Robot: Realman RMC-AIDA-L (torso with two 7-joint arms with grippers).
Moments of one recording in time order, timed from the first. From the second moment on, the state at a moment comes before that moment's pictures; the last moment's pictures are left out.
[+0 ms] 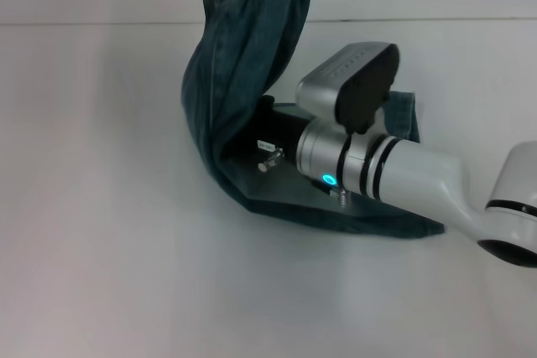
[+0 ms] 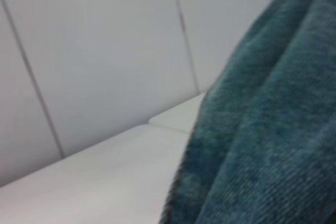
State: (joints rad) left arm -1.07 -2.01 0.68 0.89 2.24 1.49 -2.44; right arm 0.99 2.12 -0.18 0.33 -1.79 -0.78 0.58
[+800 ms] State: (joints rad) left arm -0.97 -2.11 0.69 0.87 2.19 1.44 -2.36; right arm 0.66 2.09 0.17 0.06 -1.85 -1.06 0.66
